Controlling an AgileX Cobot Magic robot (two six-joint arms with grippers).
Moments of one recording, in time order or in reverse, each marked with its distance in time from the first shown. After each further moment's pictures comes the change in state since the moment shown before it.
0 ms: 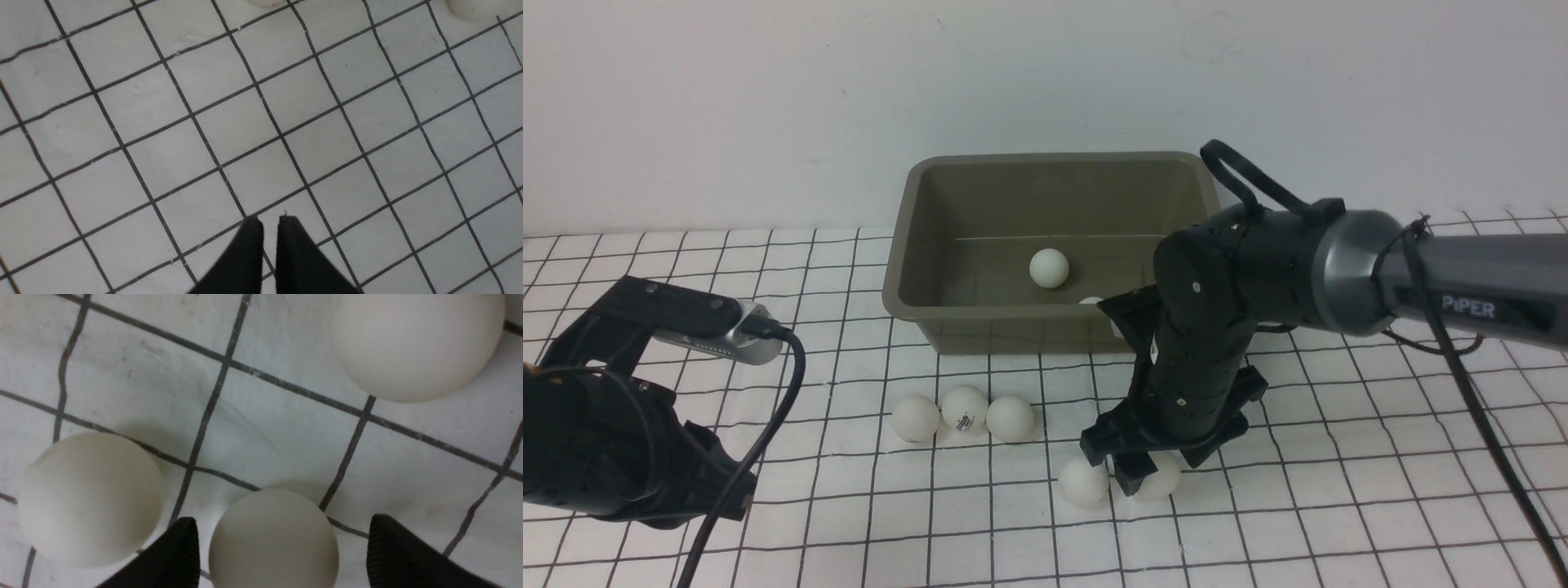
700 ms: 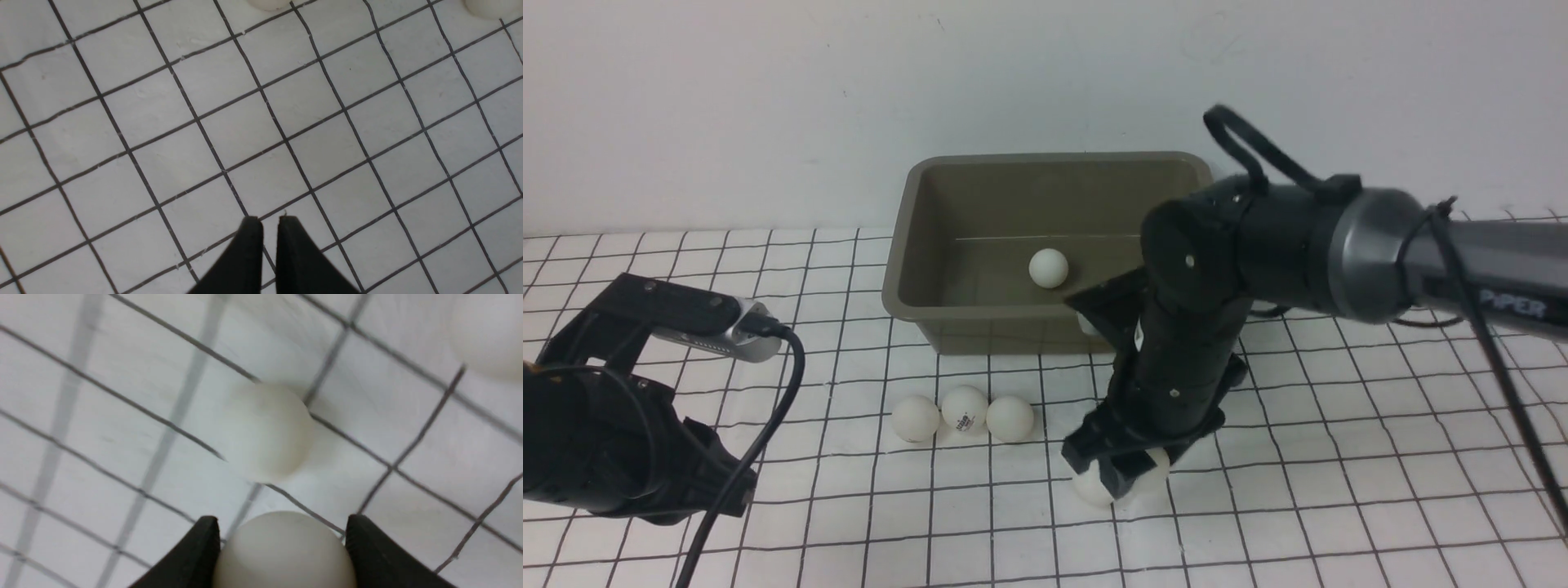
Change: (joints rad) right arm 0.051 -0.094 -0.043 0.064 0.127 -0.137; left arm 0.000 0.000 0.000 0.002 -0.019 0.000
